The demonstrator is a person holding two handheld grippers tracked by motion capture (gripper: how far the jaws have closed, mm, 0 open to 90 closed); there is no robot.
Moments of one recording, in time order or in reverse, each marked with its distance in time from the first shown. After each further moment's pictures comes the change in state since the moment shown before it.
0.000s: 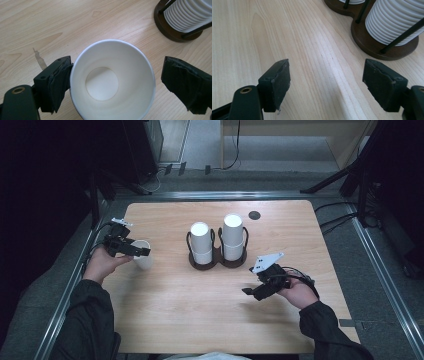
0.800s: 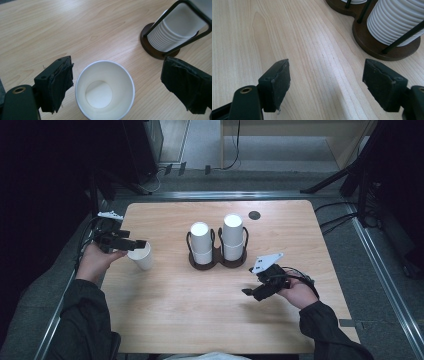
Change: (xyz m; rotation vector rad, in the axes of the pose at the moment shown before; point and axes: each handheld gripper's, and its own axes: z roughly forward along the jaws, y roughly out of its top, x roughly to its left) left arm -0.012 0.009 -0.039 -0.148 -0.005 0.009; right arm 0.001 0.000 0.000 -0.001 0.017 0.002
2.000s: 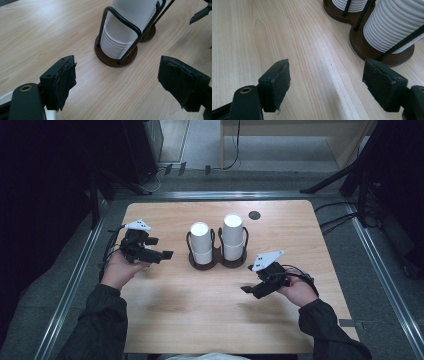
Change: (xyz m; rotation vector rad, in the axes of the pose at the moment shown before) left arm -0.084 0.000 0.026 -0.021 -0.118 0.126; right arm -0.003 0.006 -0.002 -0.029 0.002 -0.012
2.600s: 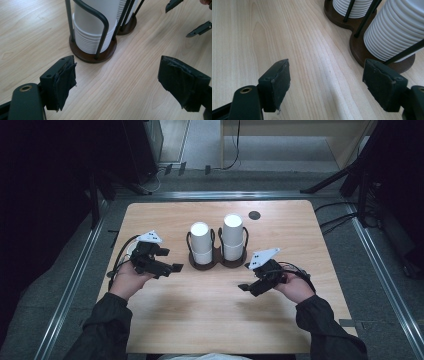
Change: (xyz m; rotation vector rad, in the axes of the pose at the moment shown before) left arm -0.031 -0.012 0.016 0.011 -0.061 0.041; right arm -0.004 0.009 0.006 0.000 0.009 -0.025
